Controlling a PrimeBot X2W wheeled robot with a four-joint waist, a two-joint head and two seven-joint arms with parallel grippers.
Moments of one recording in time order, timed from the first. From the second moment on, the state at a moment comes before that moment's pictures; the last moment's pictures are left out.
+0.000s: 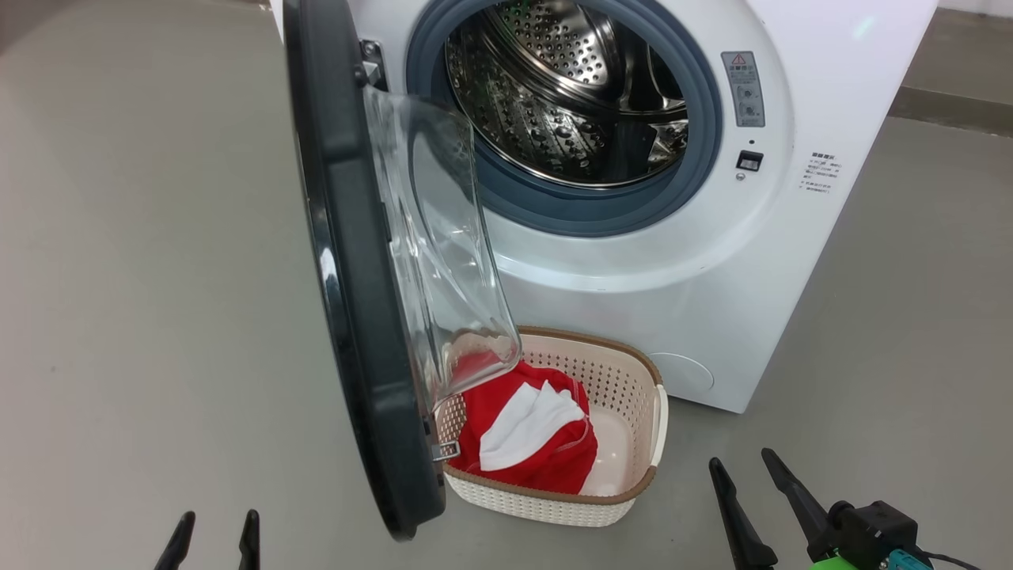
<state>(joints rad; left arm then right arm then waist) 0.13 0.10 0.10 0.19 -0.17 -0.13 -0.25 0.08 -0.04 0.11 0.28 0.35 0.12 -0.26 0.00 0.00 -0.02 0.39</state>
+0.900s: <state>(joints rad) 0.07 0.13 0.14 0.09 -0.53 -0.13 -0.25 0.08 -0.04 0.12 0.28 0.35 0.12 -0.26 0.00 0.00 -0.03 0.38</state>
